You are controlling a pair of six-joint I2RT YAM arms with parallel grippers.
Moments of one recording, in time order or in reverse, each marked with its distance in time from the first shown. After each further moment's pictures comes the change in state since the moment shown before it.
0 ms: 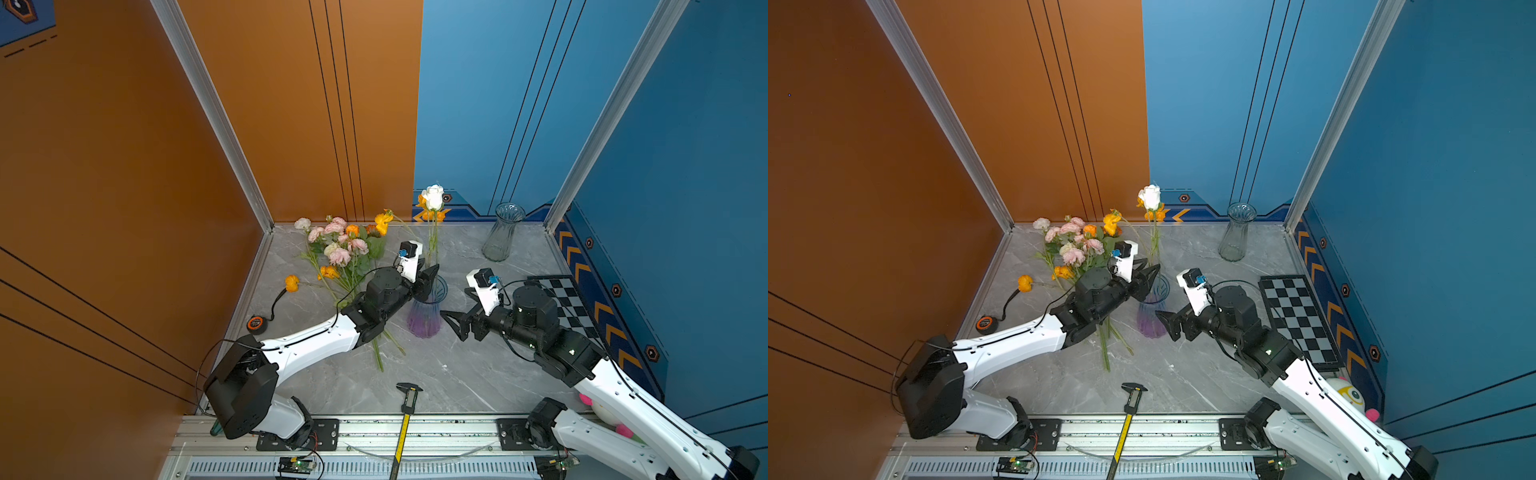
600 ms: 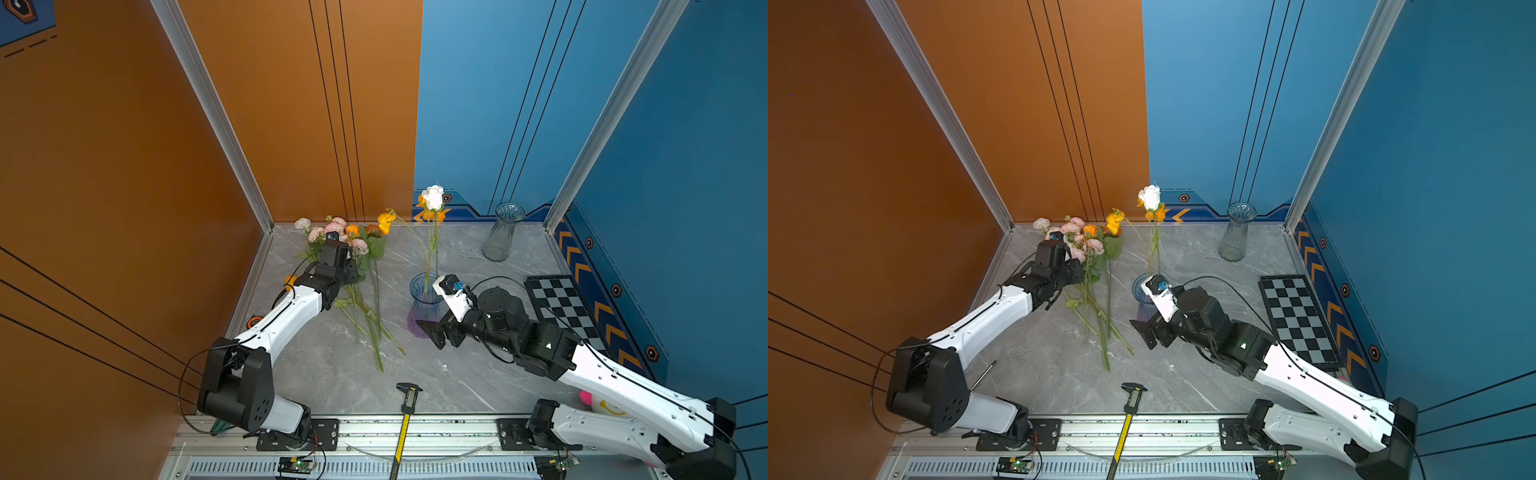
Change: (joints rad) left arm 0.529 0.083 0.130 -0.757 -0.044 -0.142; right arm 0.293 0.201 0.159 -0.028 0.220 -0.053
